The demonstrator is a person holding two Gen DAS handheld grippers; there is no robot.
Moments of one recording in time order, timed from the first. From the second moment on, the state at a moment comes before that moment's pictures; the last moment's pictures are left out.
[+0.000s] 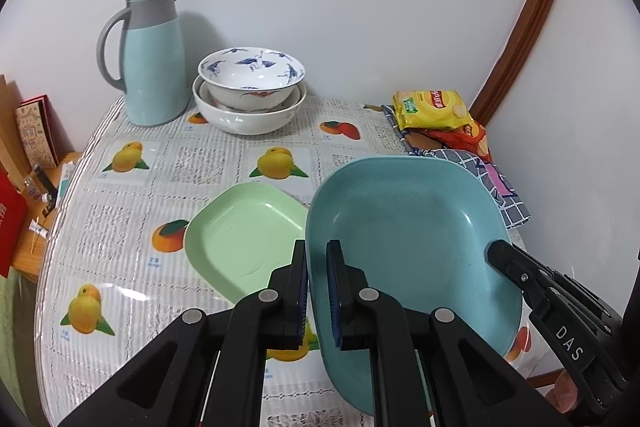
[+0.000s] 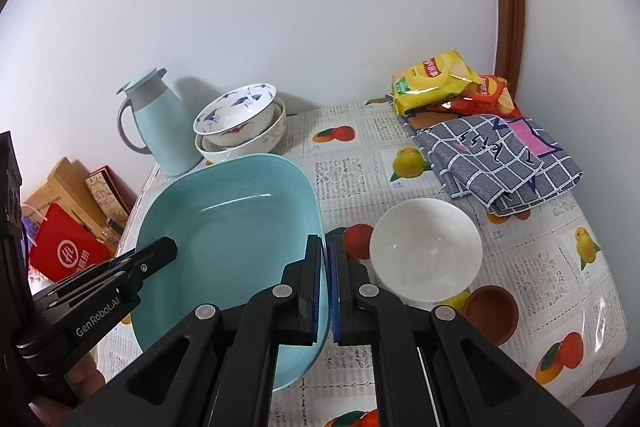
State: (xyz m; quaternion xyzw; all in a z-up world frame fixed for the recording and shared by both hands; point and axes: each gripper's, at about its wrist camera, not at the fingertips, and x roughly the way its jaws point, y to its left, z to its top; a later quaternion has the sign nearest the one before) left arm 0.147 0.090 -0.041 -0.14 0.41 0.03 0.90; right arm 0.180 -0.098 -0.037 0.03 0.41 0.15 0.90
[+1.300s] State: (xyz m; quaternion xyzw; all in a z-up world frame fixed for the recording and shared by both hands) left arm 0.149 0.141 -0.083 -0.18 0.44 0.07 0.88; right arm 0.187 -0.042 -0.074 0.00 0.44 0.18 0.88
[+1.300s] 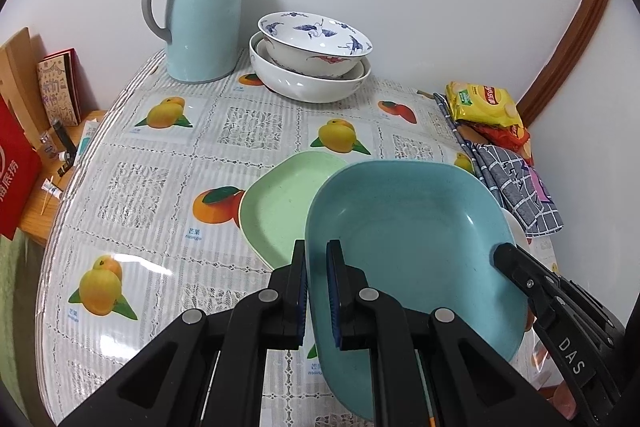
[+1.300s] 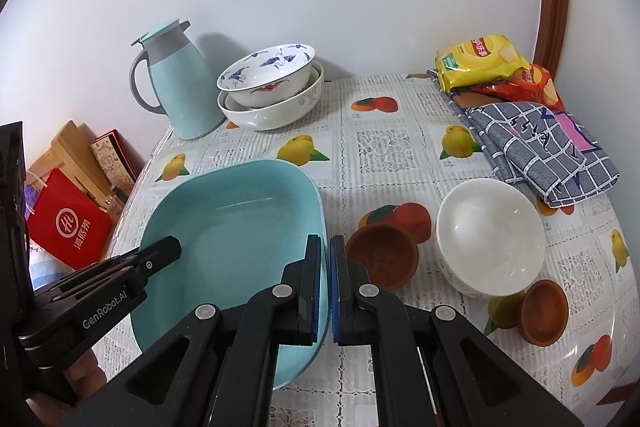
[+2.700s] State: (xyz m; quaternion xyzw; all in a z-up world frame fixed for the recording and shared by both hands) left arm 0.193 0.188 -0.155 -0.21 0.49 0.15 0.83; right arm 0.266 0.026 -0.149 -0.08 0.49 0.25 0.83
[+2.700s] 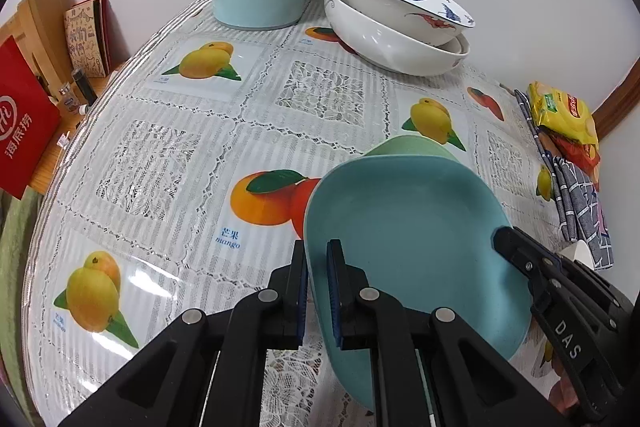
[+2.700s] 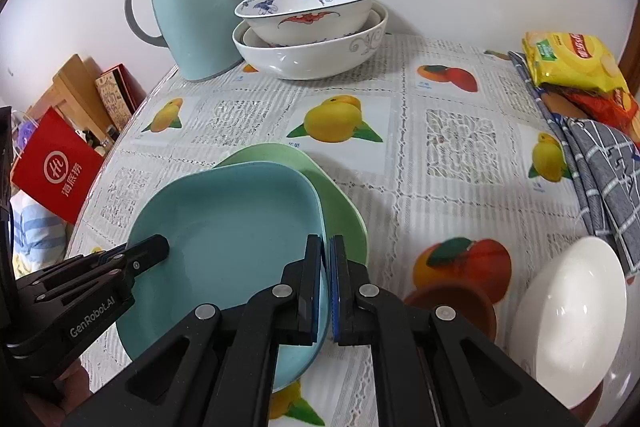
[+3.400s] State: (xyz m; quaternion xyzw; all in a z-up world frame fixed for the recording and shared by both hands) left arm 0.205 0.175 -0.158 -0.16 0.50 0.17 0.84; right arm 0.299 0.046 -0.159 -0.13 0.46 0.27 0.83
